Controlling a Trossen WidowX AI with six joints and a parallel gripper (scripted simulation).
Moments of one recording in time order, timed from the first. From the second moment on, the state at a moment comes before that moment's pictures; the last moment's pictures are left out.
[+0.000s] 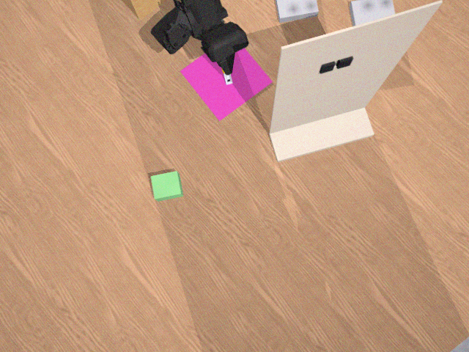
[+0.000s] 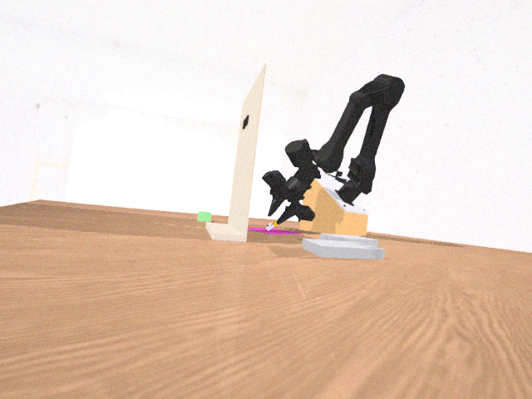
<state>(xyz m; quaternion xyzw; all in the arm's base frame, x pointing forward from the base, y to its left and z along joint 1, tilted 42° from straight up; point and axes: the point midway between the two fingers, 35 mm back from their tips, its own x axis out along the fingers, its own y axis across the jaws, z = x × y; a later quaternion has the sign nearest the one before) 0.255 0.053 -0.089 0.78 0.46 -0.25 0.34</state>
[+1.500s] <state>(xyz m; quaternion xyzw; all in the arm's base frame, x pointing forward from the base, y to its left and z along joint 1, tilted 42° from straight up) 0.253 0.023 -0.063 0.78 0.46 -0.25 0.34</state>
